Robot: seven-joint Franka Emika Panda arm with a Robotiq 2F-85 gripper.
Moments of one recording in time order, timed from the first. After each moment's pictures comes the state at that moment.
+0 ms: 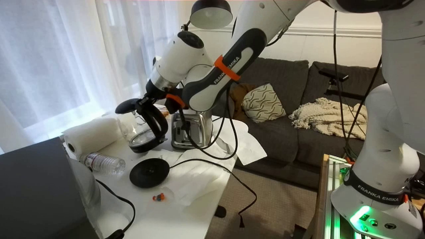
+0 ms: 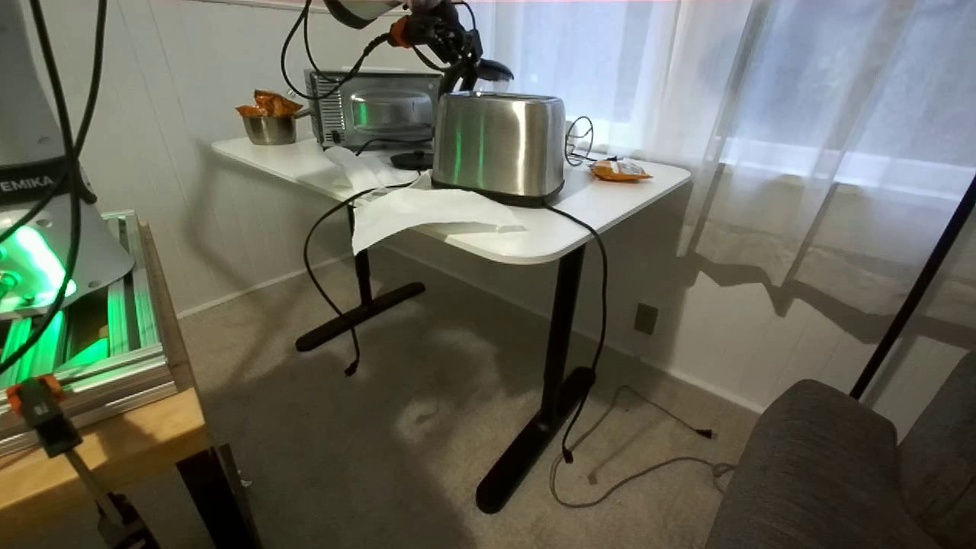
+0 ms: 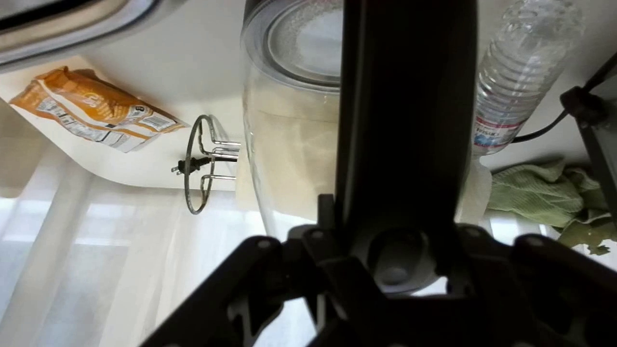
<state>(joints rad) 0.38 0.41 -0.20 -1.95 -0.46 3.11 0.48</state>
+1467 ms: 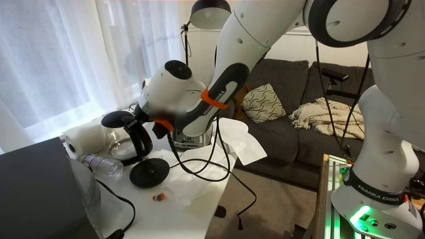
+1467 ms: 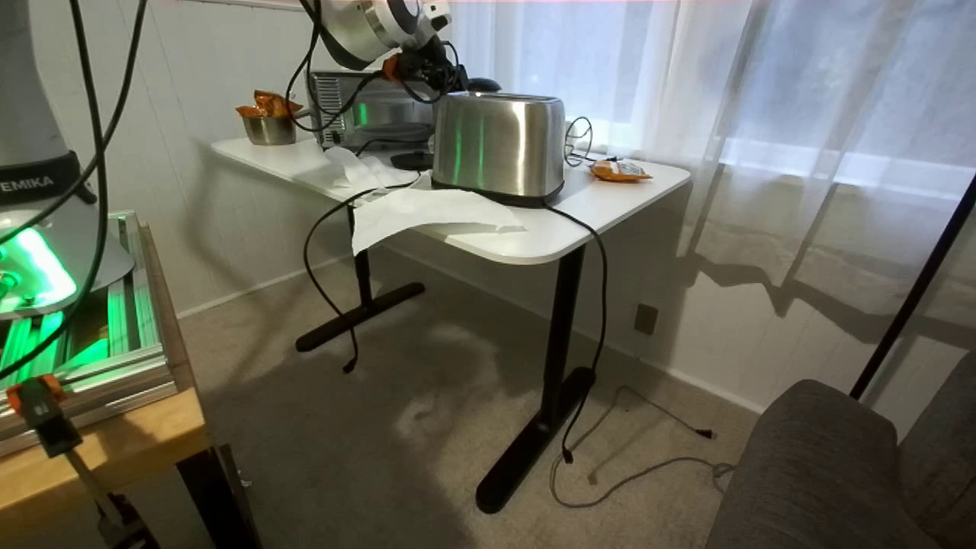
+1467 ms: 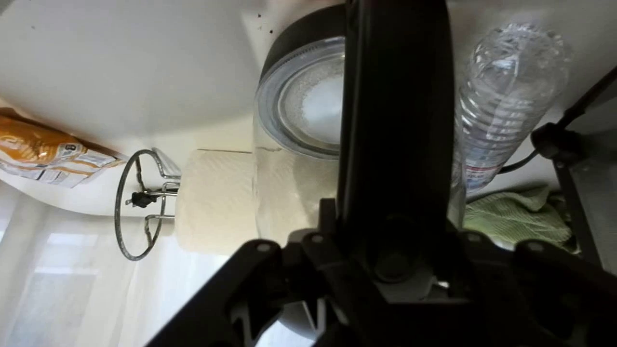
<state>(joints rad) 0.59 0.60 -0.38 -1.86 -0.45 3.20 0.65</state>
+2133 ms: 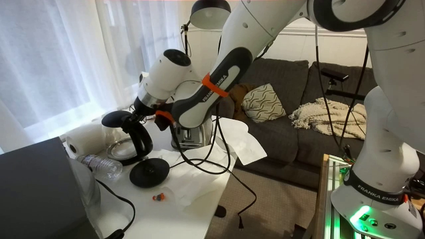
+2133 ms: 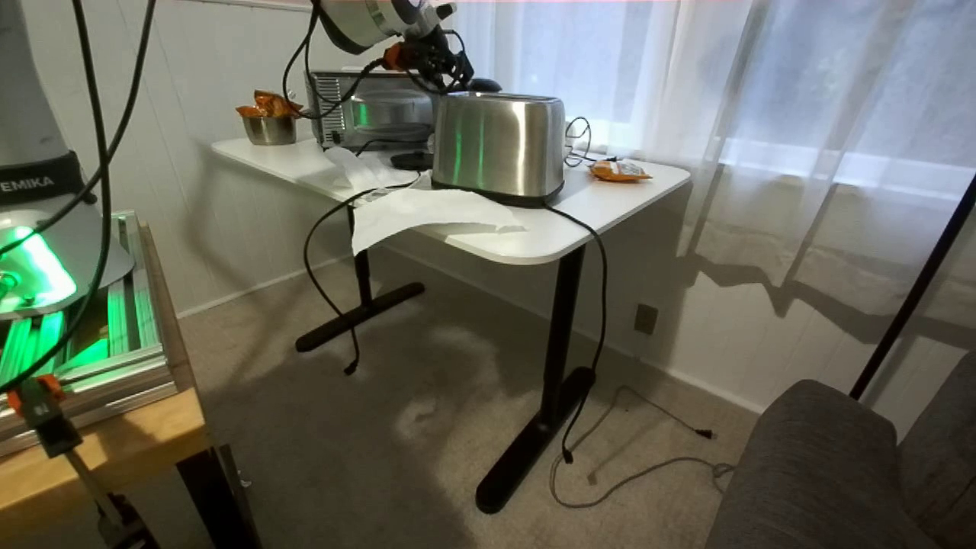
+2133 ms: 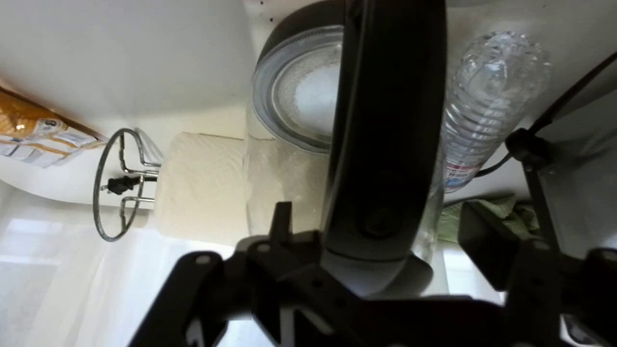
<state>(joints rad) 0.40 0.53 -0.15 -1.86 -0.44 3.11 0.45</state>
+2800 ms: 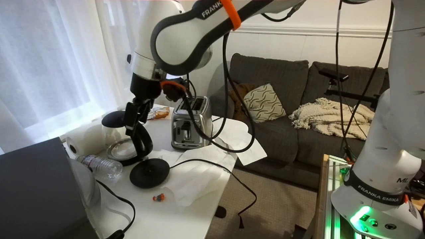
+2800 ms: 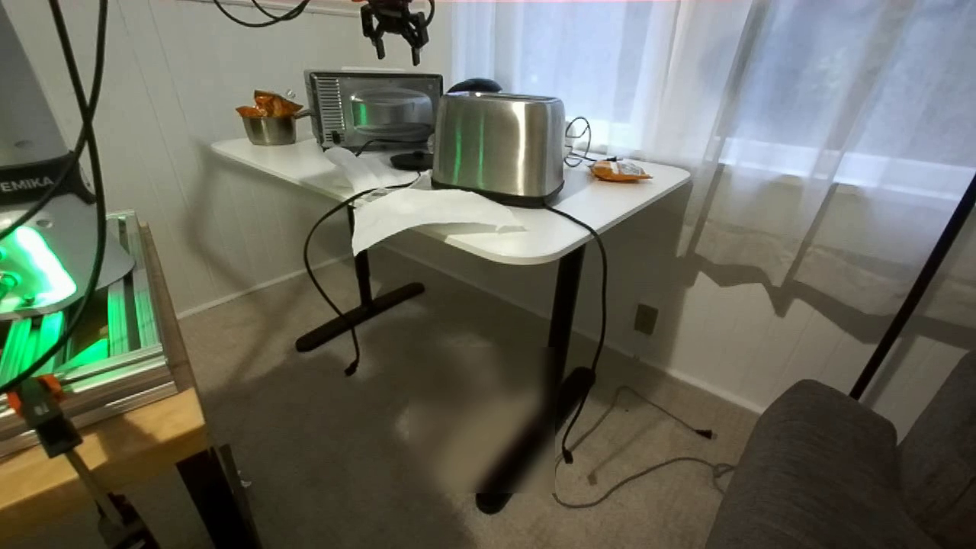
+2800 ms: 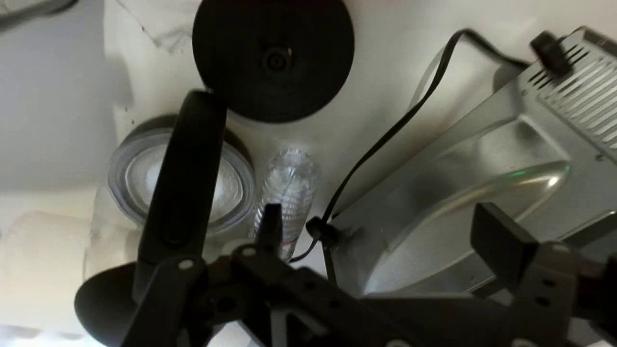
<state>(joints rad) 0.03 0.27 0.38 -1.91 0.05 2.51 -0.14</state>
